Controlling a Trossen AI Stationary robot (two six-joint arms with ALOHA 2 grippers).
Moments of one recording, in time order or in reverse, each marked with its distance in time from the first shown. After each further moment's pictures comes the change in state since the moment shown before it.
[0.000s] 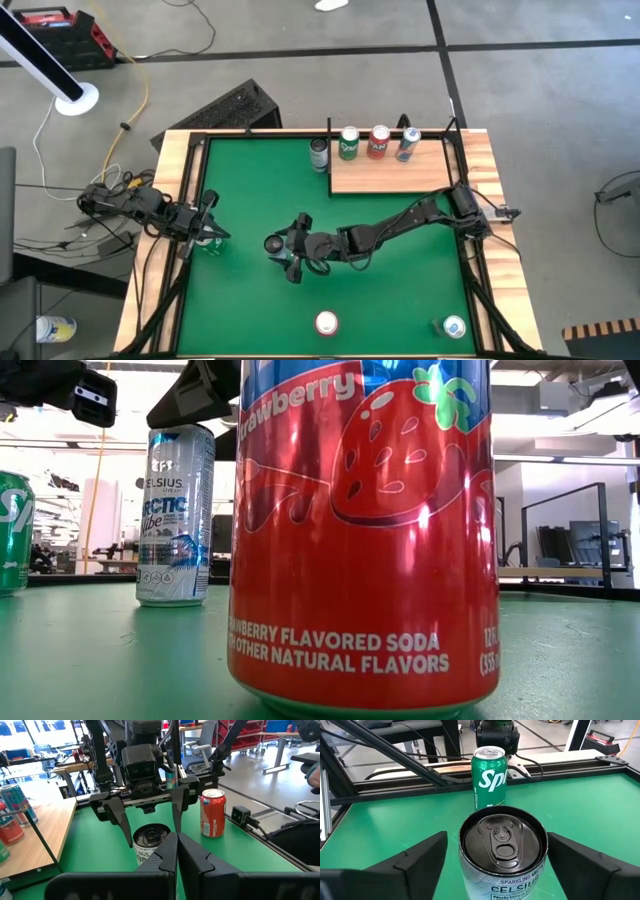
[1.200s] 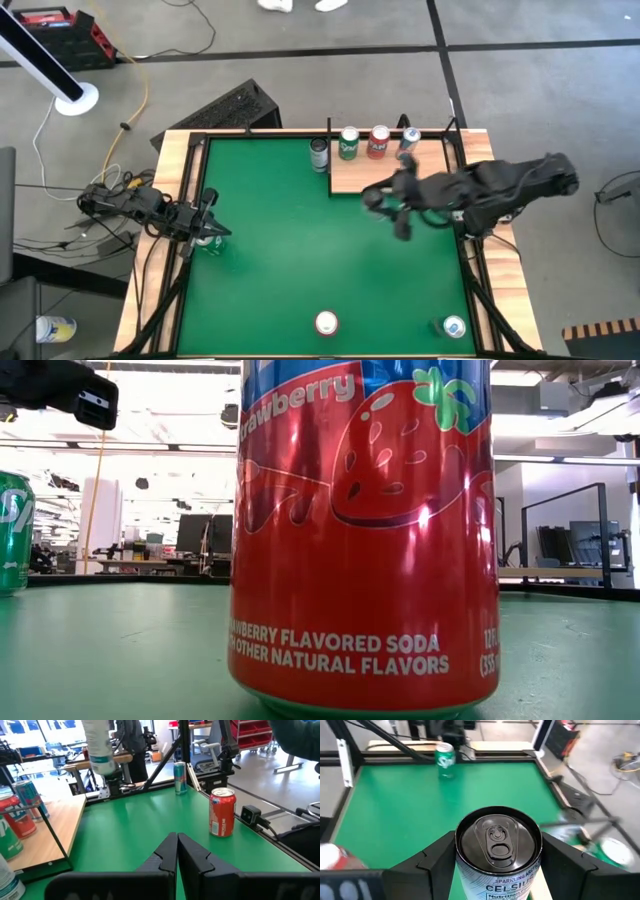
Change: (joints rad) left arm 0.000 0.000 0.000 -0.004 -0.048 0.000; right arm 0.033 -0.885 -0.029 -1.089 0.082 -0.014
